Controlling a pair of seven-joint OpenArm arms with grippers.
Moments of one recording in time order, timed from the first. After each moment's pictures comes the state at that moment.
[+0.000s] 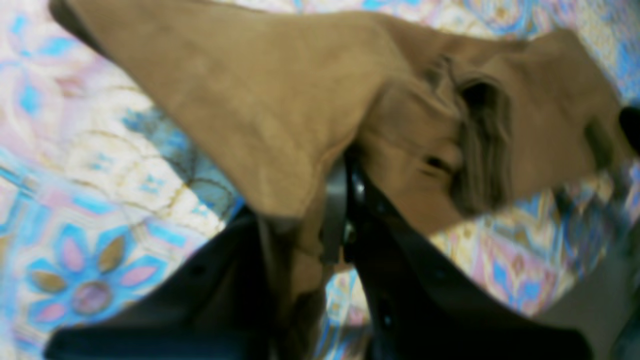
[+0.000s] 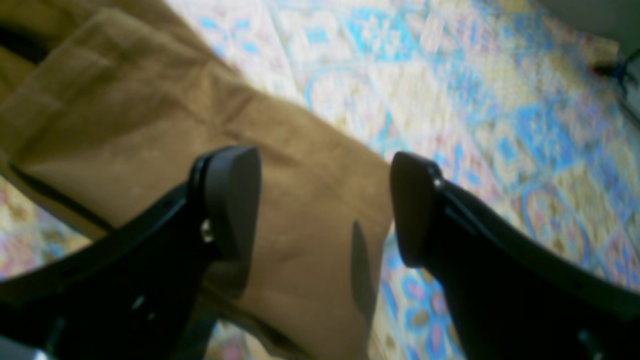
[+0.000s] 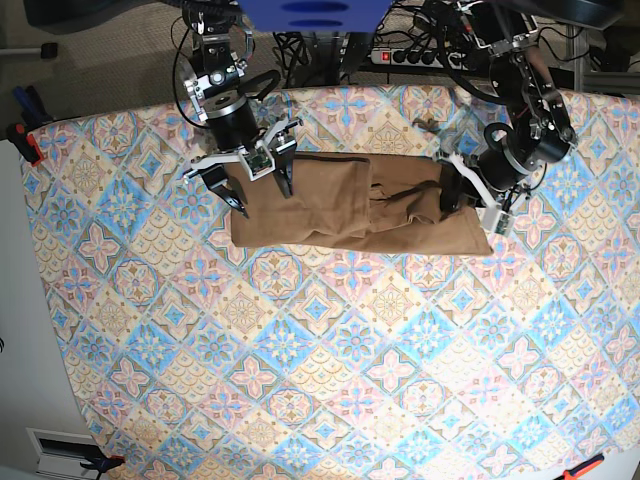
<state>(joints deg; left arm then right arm) 12.0 -6.8 -24.2 105.3 -34.0 -40.8 63.3 -28.8 -6.9 1.4 105.3 -32.0 21.0 3.3</state>
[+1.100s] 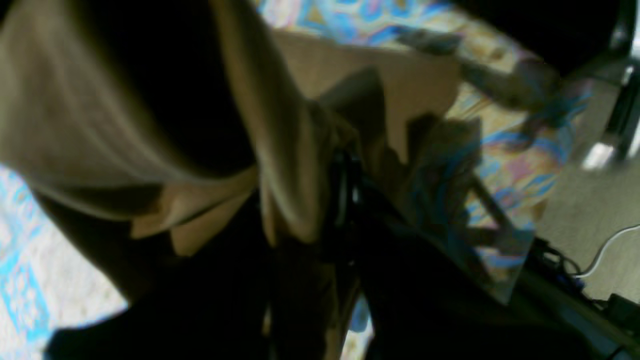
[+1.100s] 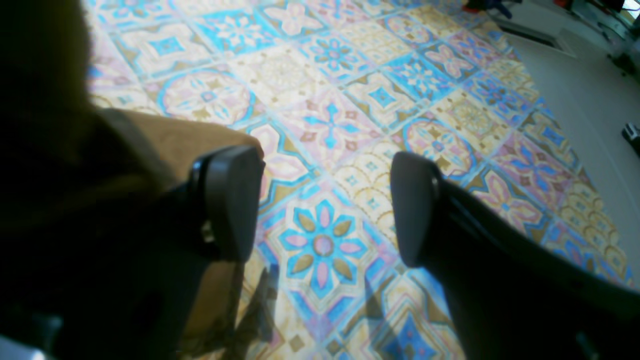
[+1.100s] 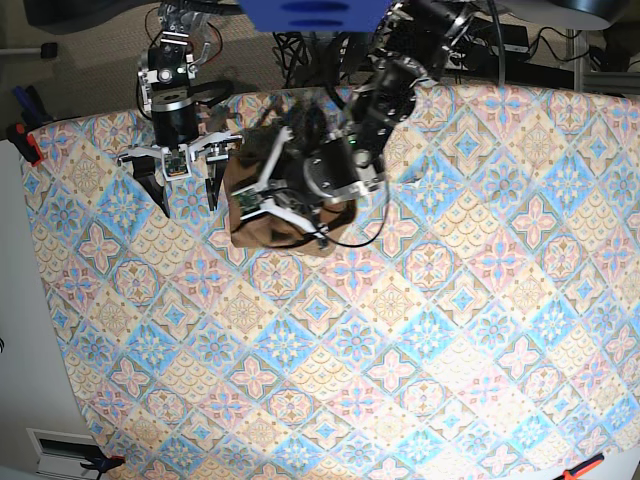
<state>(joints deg) 0.0 8.5 29.2 106.1 2.1 -41.2 66.2 -28.8 -7.5 18.6 105.1 -18.6 21.0 5.7</state>
